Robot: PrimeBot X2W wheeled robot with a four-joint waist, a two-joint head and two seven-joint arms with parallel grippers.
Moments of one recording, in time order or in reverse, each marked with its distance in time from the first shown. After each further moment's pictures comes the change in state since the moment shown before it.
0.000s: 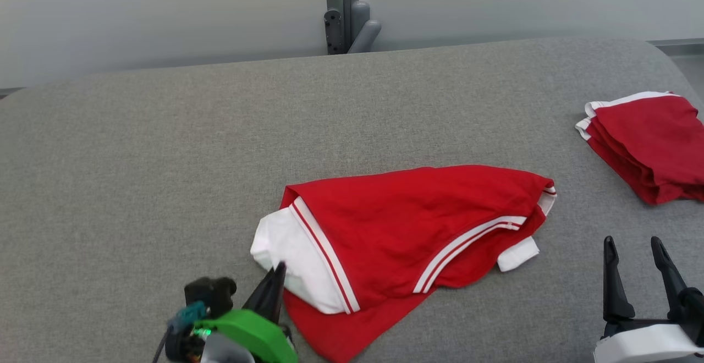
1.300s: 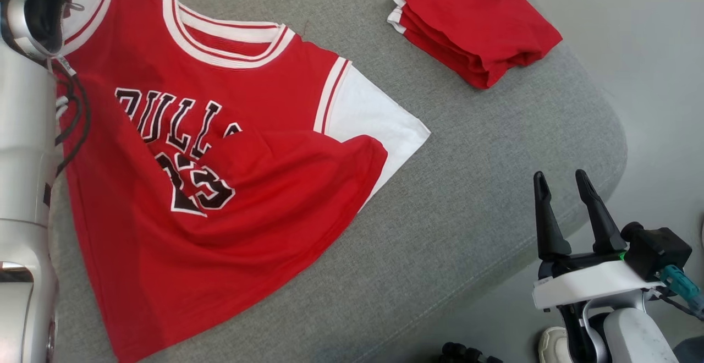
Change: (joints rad) left arm -1.145 0.224 0.069 0.377 -0.104 0.147 0.325; right arm -0.221 0.005 0.208 0.055 0.179 0.000 0.000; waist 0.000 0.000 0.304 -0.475
